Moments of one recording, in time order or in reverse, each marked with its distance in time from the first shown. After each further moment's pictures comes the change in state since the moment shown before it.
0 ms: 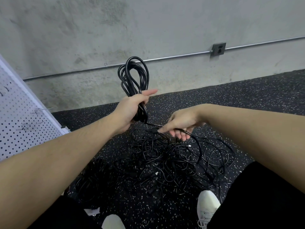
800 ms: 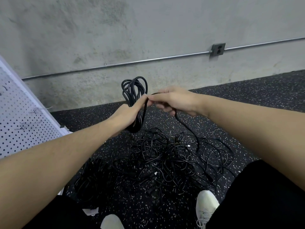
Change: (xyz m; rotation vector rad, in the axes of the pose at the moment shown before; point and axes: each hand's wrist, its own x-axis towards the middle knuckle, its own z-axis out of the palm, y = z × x) left_hand -0.001 -0.014 -0.010 0.497 0.102 -0.182; right_hand -0.016 -0.032 -0.013 0.379 0.328 -0.465
